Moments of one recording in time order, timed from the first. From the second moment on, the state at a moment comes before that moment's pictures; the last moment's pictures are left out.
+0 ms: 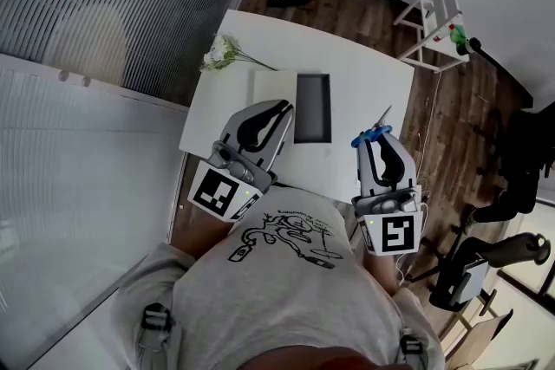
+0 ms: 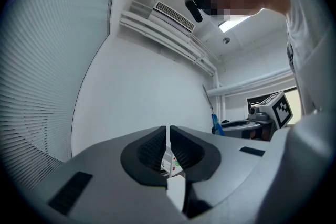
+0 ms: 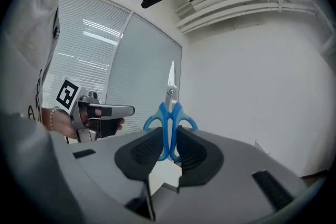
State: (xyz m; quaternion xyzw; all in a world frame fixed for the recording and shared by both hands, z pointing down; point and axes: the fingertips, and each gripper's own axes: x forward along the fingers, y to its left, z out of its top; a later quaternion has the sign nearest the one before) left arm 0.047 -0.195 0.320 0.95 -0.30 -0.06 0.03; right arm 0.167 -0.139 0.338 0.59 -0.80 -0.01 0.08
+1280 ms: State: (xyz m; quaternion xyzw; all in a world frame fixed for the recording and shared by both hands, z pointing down) left arm 0.032 -0.204 0.323 0.95 -0.32 -0.05 0.03; right arm 0.146 -0.205 0.562 0.53 -0.80 0.19 0.19
